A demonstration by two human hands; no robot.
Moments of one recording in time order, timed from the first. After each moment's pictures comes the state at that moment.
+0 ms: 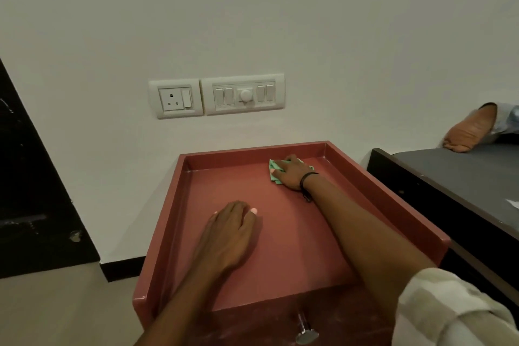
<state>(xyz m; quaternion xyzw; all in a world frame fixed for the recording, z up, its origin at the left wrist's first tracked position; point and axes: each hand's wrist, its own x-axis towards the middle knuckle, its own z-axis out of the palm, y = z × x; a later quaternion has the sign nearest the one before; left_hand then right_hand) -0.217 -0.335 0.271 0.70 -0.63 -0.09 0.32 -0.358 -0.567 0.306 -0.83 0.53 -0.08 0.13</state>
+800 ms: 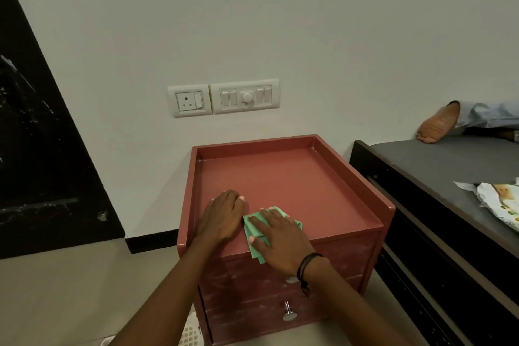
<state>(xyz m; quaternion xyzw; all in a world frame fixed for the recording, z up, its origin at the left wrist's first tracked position) -0.210 -0.289 0.292 0.74 -0.61 -0.10 0.27 -0.397 -0.292 0.275 -0.90 0.40 -0.12 0.09</state>
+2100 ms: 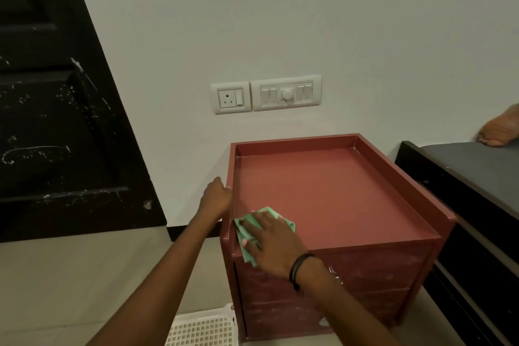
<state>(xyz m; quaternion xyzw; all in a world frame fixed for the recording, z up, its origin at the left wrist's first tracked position) -0.150 -0.245 0.359 0.80 -0.43 -0.21 0.36 -0.310 -0.265 0.280 -0.94 0.32 -0.11 0.11</state>
